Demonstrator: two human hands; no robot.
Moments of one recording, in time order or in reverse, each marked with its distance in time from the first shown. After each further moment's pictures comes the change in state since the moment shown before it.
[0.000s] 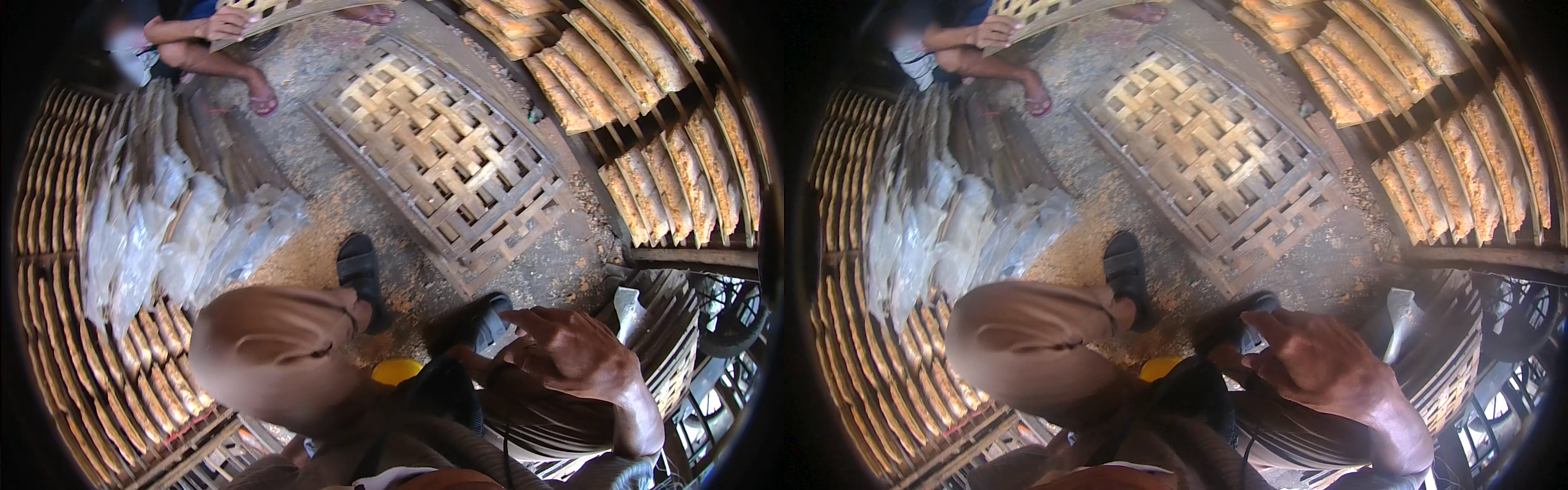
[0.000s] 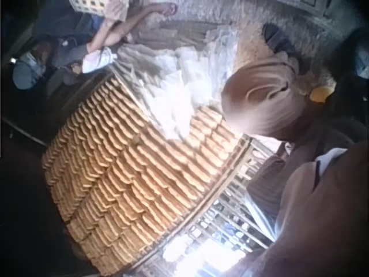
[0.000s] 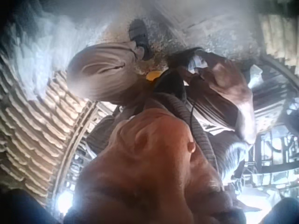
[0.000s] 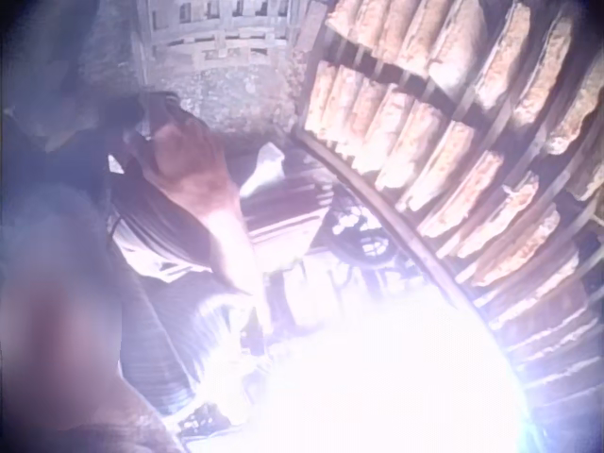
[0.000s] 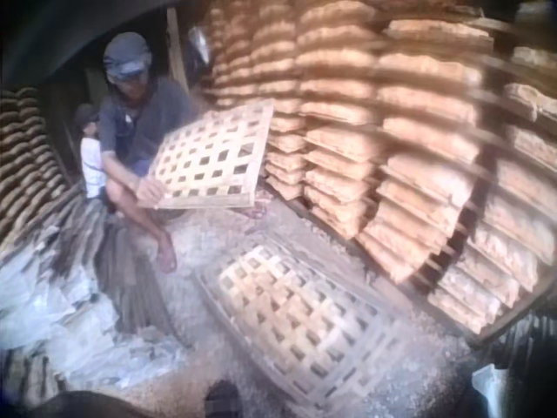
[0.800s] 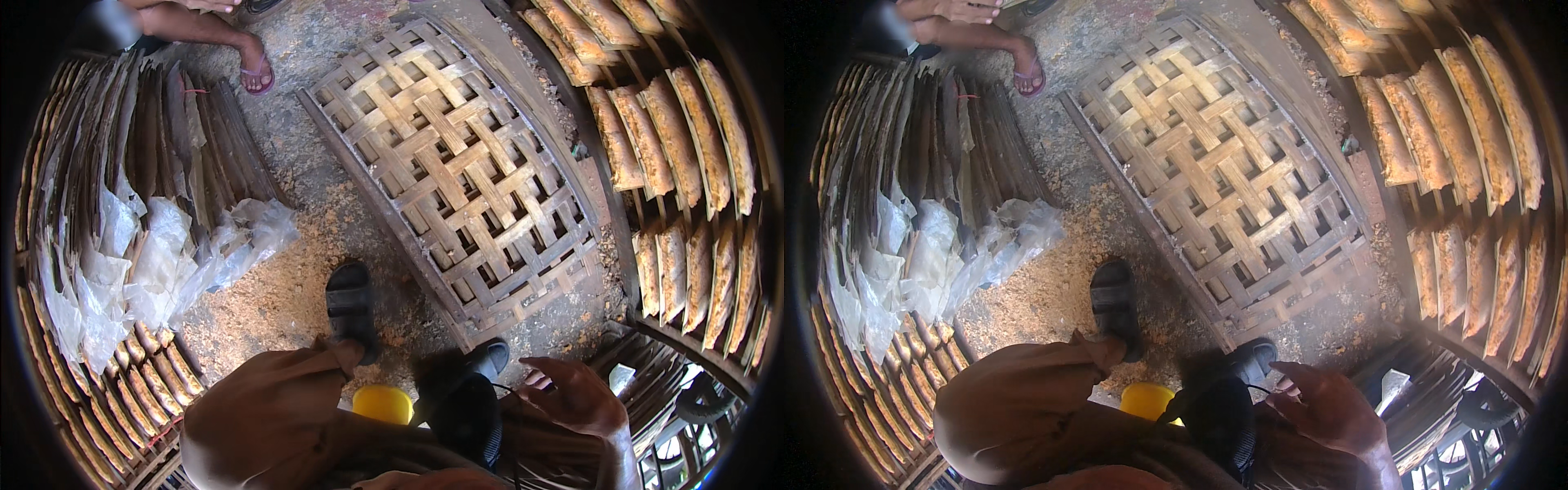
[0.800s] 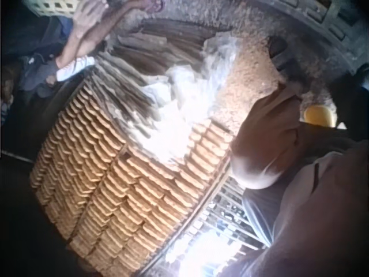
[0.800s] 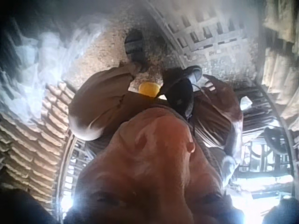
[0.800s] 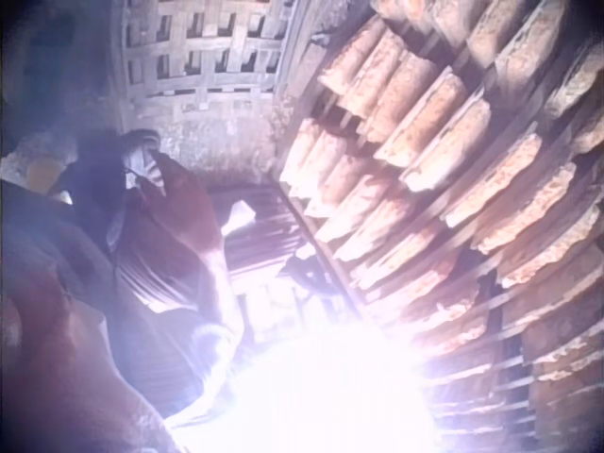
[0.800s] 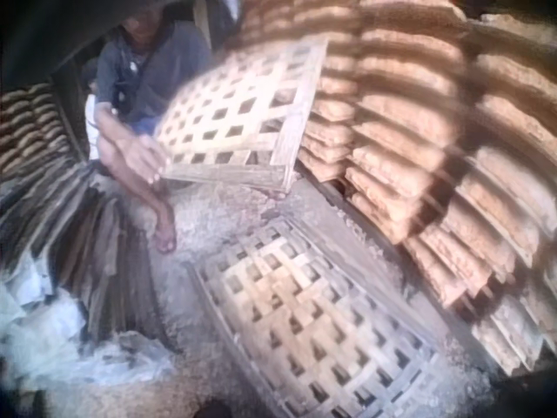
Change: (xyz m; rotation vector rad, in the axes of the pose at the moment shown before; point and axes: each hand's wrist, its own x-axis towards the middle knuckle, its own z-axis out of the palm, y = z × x) left_hand -0.017 0.048 -0.009 0.119 0.177 -0.051; right_hand 0.078 0.069 -0.010 0.258 -0.081 0.197
